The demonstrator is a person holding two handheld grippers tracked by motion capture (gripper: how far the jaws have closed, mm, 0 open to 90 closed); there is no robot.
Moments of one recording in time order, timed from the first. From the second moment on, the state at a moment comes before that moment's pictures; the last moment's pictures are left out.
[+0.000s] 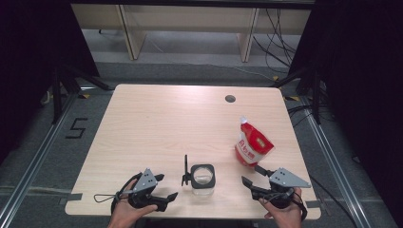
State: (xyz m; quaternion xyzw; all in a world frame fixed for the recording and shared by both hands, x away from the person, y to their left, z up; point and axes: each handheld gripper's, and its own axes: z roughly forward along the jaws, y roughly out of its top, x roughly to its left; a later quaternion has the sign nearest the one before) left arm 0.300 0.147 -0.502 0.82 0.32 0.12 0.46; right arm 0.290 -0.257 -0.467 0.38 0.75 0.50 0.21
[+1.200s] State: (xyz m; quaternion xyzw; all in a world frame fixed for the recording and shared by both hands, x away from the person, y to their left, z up) left arm 0.296 0.148 -0.501 0.82 0.31 0.13 0.46; right arm 0.327 -0.275 -0.494 0.42 0.72 0.49 0.24
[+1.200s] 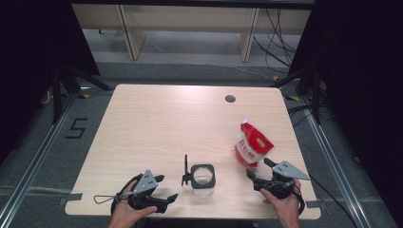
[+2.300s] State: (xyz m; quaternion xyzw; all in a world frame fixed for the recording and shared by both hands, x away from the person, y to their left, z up) left arm 0.296 0.146 -0.502 0.81 0.32 0.13 0.47; right arm 0.372 -0.267 -0.509 0.40 0.71 0.51 0.27
